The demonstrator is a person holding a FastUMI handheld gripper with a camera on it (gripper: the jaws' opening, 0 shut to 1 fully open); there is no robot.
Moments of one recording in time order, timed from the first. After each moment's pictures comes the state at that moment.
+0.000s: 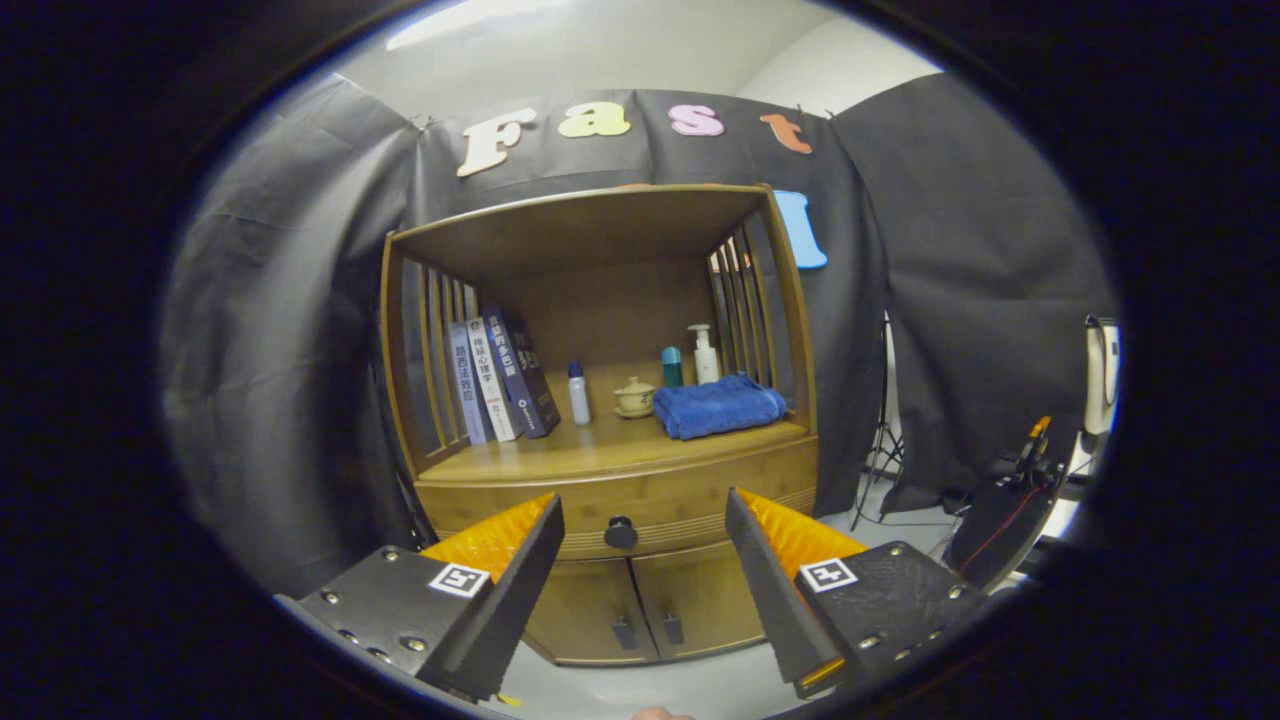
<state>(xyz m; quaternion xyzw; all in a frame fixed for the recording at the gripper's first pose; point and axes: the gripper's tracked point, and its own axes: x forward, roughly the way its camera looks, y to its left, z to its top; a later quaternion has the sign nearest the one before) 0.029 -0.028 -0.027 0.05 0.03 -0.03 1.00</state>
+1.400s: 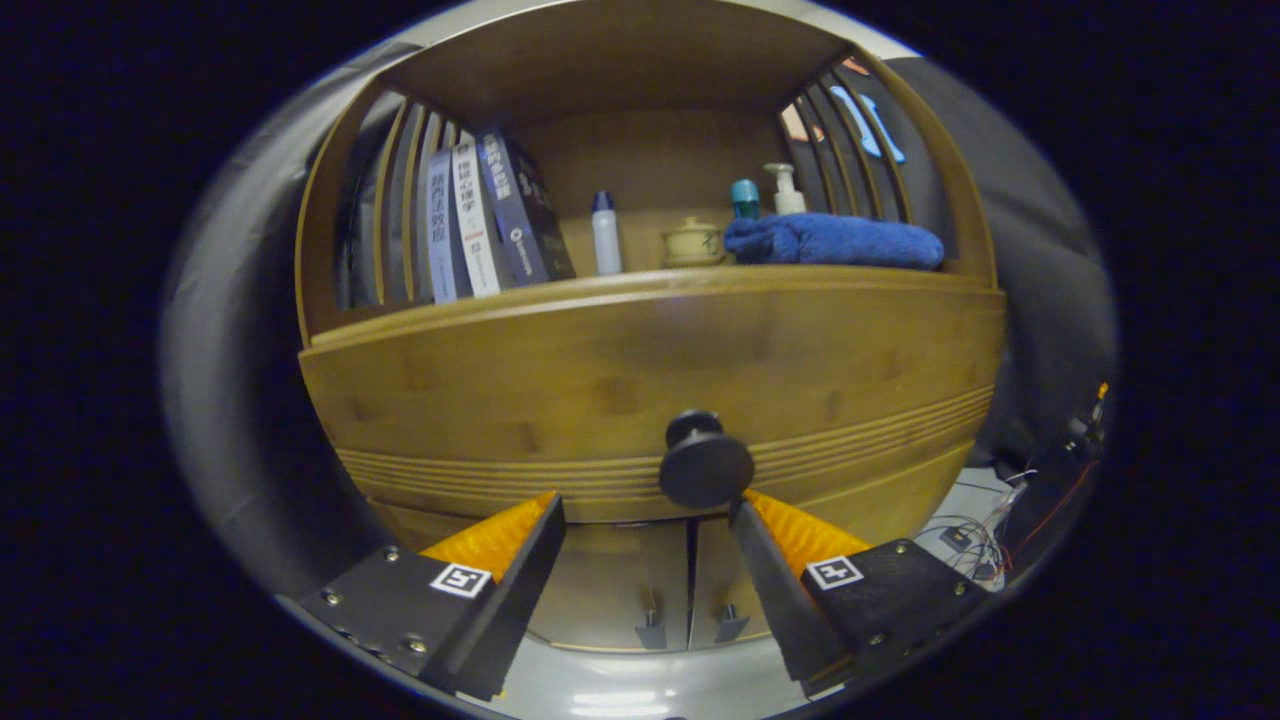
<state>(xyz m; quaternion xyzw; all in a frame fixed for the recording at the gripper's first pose) 0.199 0.043 -0.234 0.02 0.17 0.02 0.98</state>
